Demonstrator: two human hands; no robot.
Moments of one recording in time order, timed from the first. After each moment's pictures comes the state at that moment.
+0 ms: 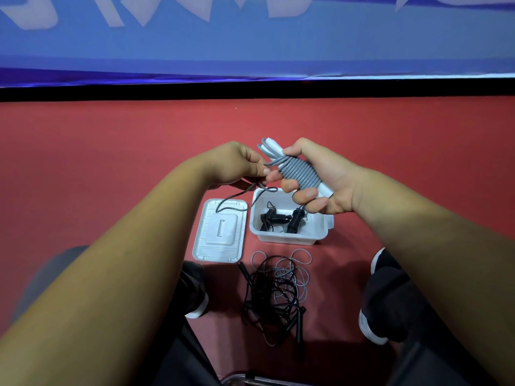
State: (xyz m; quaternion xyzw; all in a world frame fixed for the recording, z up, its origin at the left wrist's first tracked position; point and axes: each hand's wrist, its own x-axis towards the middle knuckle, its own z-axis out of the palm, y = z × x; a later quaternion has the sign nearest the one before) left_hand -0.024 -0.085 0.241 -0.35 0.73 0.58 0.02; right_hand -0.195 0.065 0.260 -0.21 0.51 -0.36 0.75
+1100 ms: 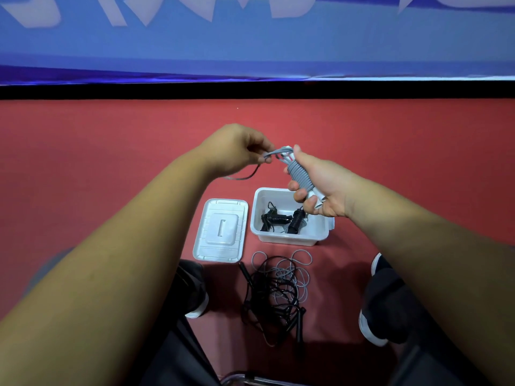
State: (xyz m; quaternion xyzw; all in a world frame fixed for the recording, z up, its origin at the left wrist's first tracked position) left_hand -0.028 -0.095 0.264 -0.29 0.89 0.35 -0.07; right_hand -0.194 0.056 0.227 -0.13 0.61 -0.43 0.65
